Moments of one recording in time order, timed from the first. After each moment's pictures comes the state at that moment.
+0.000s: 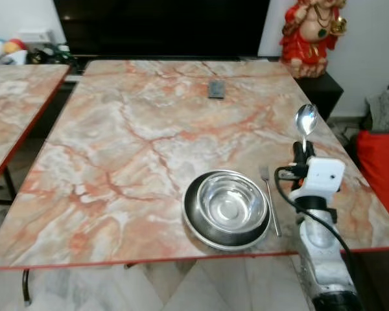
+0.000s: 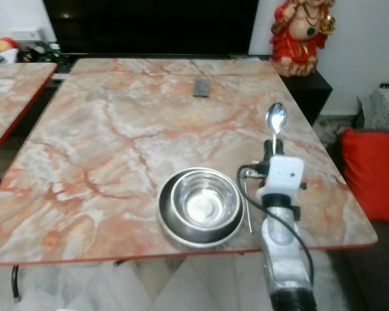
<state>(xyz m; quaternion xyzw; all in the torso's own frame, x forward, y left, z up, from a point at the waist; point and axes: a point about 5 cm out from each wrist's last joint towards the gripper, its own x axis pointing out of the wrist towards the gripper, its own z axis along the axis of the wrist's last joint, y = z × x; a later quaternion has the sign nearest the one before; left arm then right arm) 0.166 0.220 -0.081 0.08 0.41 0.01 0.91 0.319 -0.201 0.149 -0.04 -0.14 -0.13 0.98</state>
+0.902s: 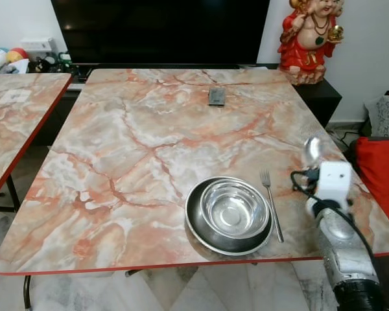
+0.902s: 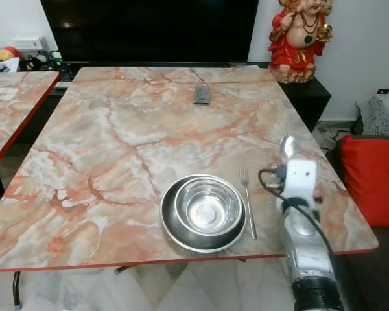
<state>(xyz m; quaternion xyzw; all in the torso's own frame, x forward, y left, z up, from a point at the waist) 0.152 0.231 -0.085 0.08 0.43 0.02 0.90 0.336 -0.220 0.110 -0.03 0.08 -0.09 0.99</state>
